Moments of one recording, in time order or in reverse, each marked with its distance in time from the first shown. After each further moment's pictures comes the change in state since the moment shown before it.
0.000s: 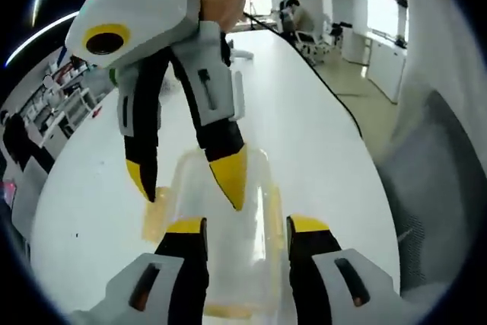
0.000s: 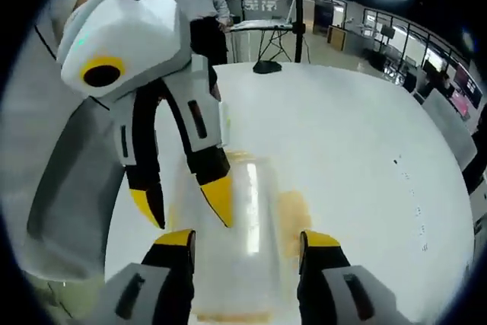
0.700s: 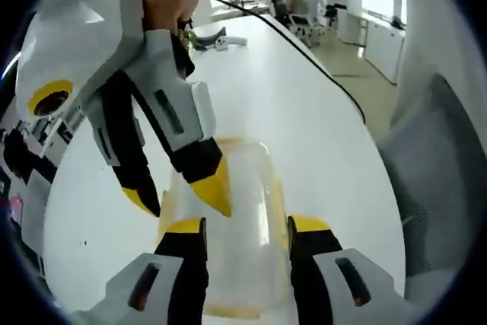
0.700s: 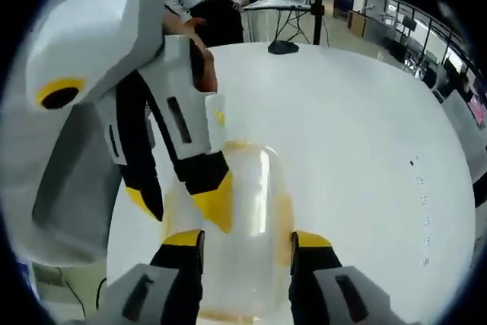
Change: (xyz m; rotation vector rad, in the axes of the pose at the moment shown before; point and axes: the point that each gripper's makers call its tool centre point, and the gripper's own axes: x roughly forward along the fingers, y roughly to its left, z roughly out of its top) left arm 0.006 0.001 0.001 0.081 0.095 0.014; right arm 0.008 -0.002 0.003 -0.026 0.097 0.074
